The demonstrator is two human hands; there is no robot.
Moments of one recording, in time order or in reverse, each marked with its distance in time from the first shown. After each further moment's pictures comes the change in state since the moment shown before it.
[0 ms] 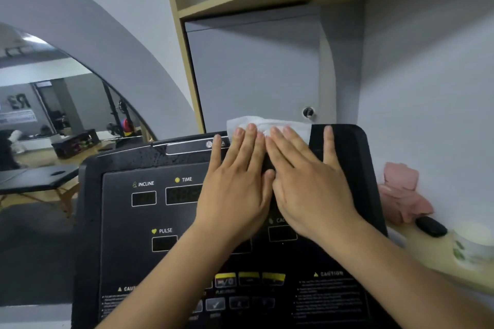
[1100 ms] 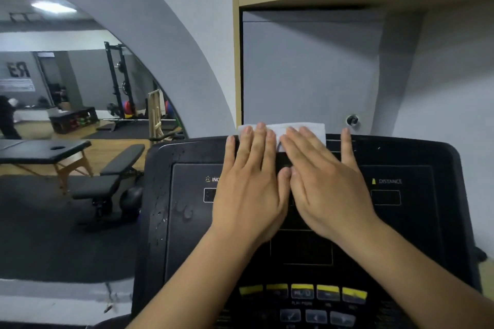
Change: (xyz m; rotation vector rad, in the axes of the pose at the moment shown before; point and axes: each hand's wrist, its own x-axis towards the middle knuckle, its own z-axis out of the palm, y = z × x) left_hand -0.030 -0.092 -0.007 -0.115 0.050 -0.150; right_hand 0.049 -0.088 0.008 0.096 0.071 -0.073
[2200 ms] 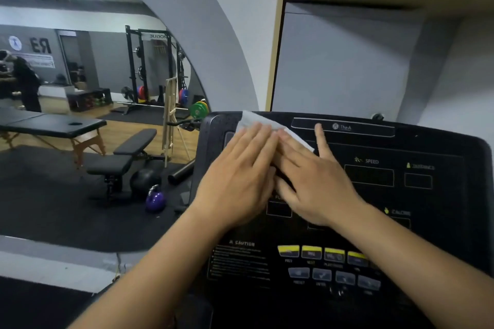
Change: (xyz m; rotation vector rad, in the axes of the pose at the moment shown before) left_hand -0.060 -0.082 -0.021 0.003 0.141 0.244; right_hand 0.004 -0.066 0.012 -0.032 -0.173 -0.320
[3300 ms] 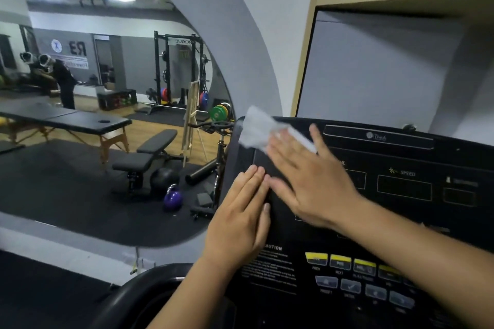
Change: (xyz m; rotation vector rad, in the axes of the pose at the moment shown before) left_hand -0.076 -0.004 0.039 -0.255 0.213 -0.210; right_hand 0.034 -0.029 0.007 -0.152 -0.024 -0.070
